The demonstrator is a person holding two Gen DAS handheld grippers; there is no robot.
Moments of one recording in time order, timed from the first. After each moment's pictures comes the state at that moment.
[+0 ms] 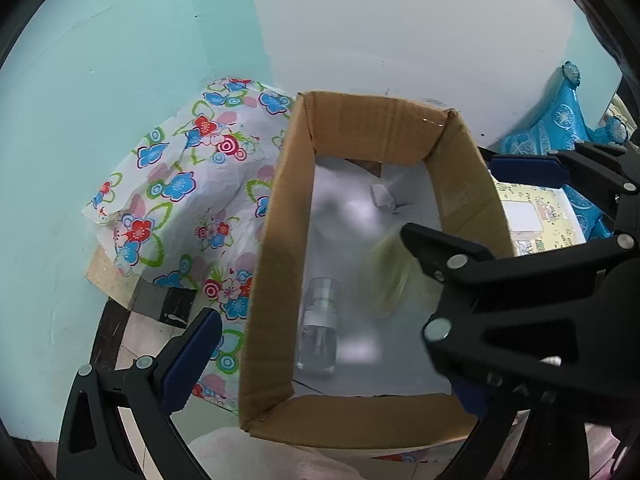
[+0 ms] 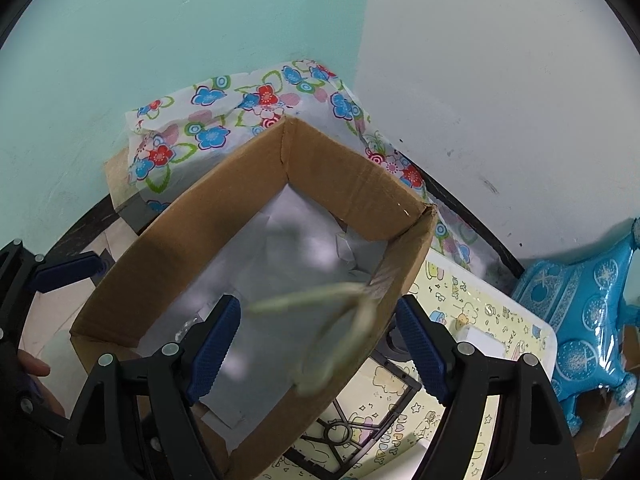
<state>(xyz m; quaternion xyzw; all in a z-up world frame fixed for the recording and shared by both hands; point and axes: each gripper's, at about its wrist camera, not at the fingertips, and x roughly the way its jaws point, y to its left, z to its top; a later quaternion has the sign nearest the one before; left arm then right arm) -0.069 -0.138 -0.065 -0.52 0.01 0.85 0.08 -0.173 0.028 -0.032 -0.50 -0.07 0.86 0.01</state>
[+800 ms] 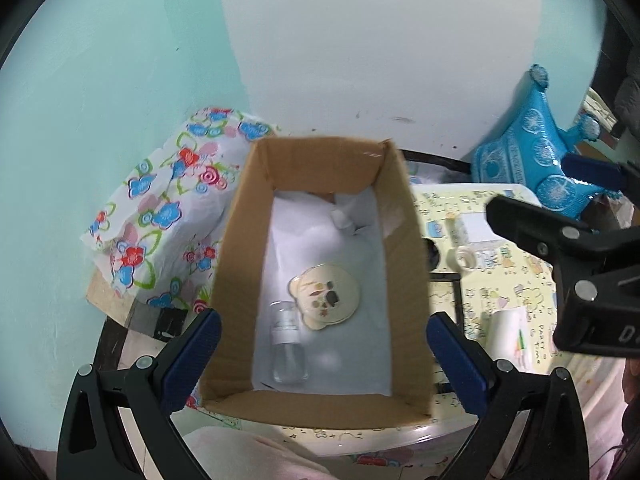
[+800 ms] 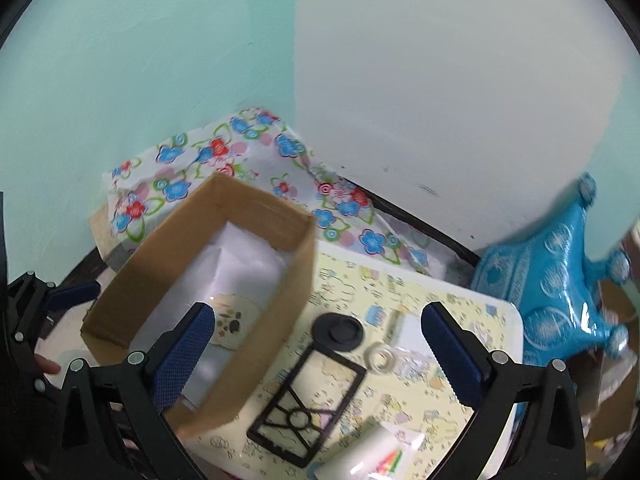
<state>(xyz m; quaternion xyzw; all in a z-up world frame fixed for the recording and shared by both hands) -0.052 -0.097 -0.024 -0.49 0.03 0.87 0.10 -0.102 0.100 0.025 -0.43 0.00 0.90 0.09</state>
